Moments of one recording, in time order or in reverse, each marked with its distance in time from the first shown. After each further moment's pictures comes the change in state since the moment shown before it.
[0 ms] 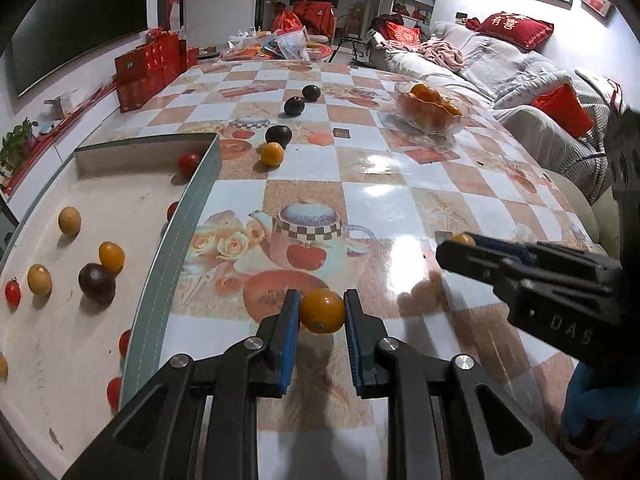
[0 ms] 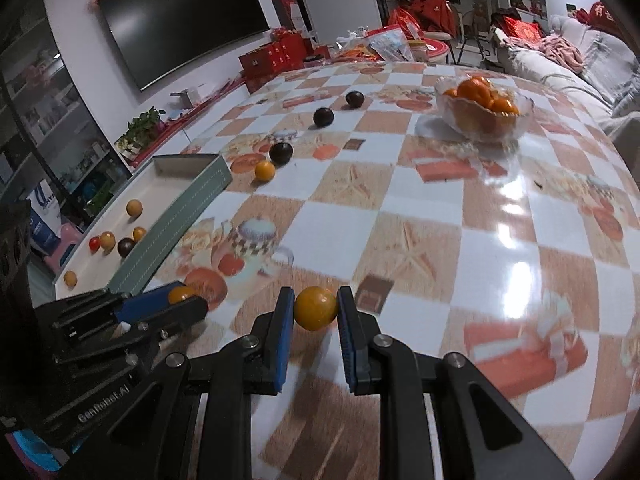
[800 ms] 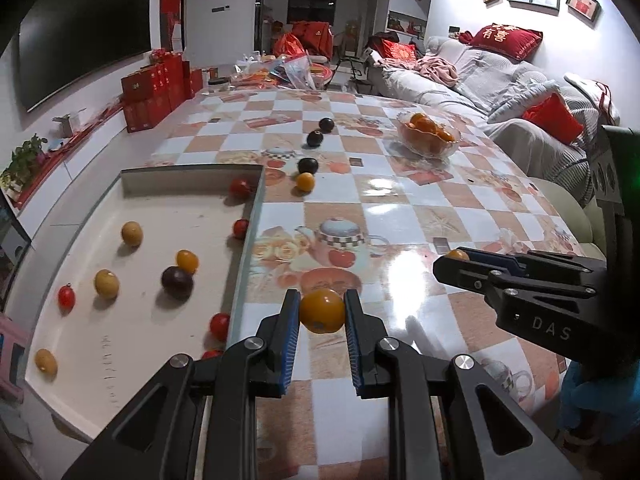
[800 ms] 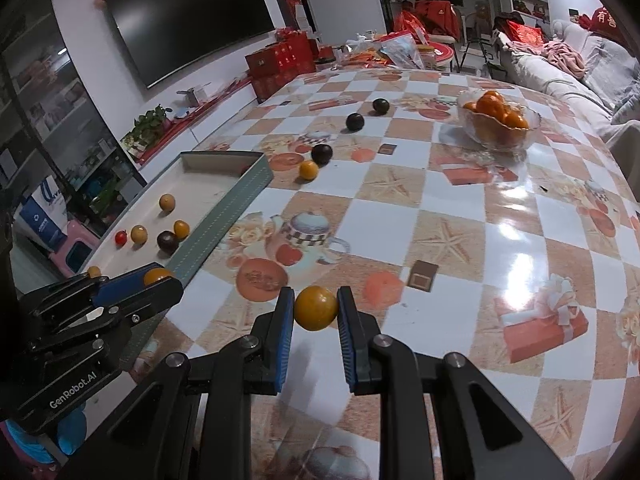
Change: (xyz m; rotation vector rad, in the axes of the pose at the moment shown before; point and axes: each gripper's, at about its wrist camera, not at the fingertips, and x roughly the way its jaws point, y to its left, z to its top) left arm -0.065 0.027 -0.009 0.030 -0.076 0.018; right arm -0.024 0.048 -0.004 -0.018 0.000 -0.001
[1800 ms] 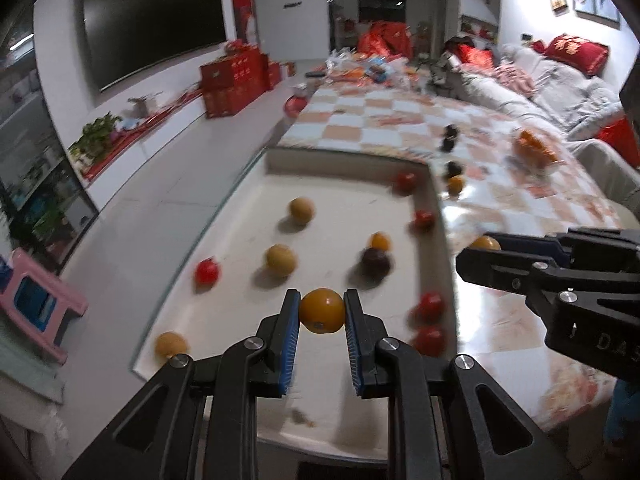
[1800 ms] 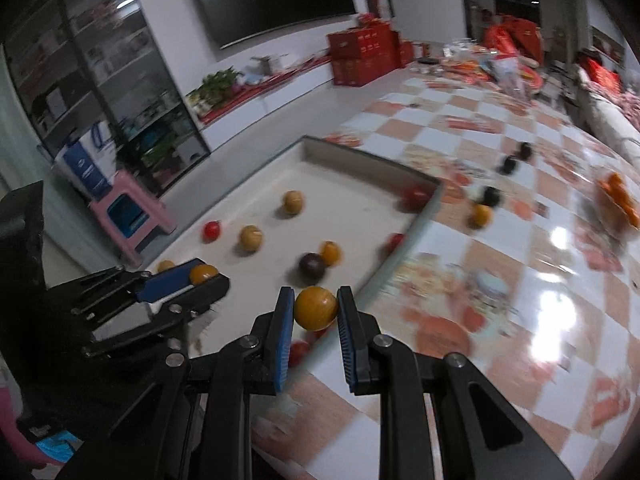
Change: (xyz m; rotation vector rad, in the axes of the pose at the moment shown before) left arm -0.023 0.115 -0.018 -0.107 0.024 0.271; right arm 0.046 0.146 0.037 -0.221 0.079 0.164
